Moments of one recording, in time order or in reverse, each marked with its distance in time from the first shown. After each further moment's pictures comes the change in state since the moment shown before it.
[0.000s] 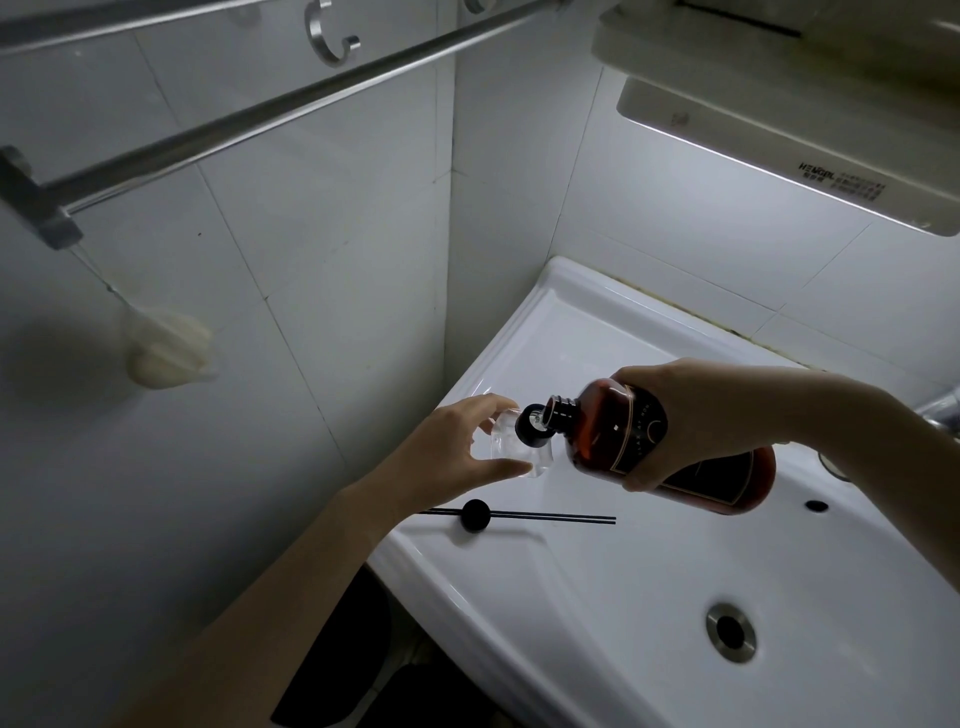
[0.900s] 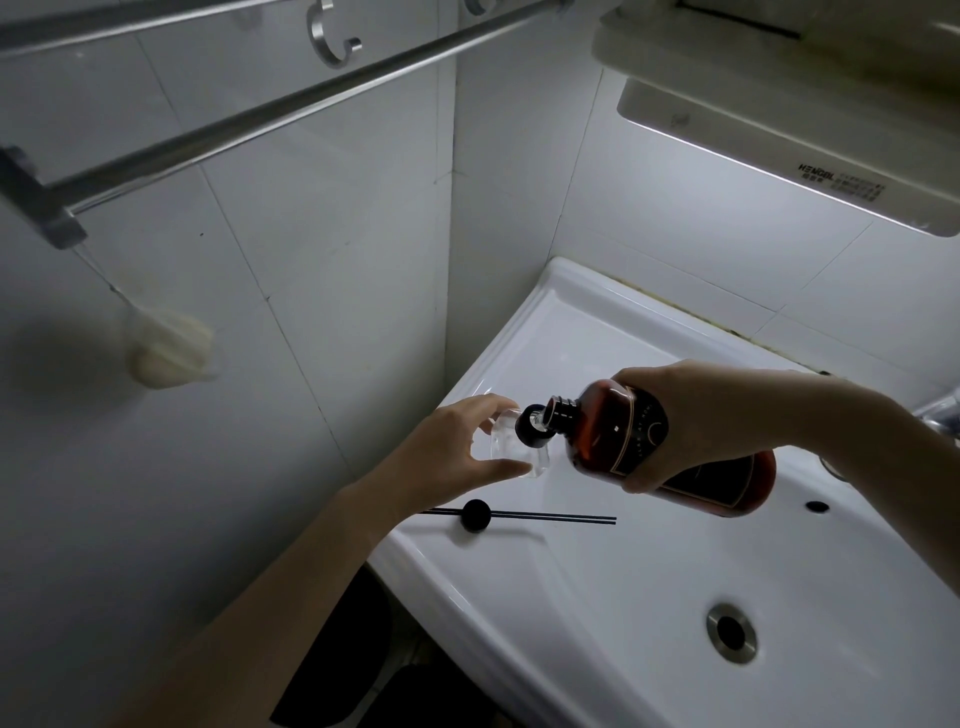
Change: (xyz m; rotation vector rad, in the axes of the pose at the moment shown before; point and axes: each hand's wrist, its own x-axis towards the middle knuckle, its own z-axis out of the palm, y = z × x) left_hand -0.001 0.002 -0.001 0.012 0.004 -0.007; right_hand -0.001 0.002 0.003 0.017 0.016 0.014
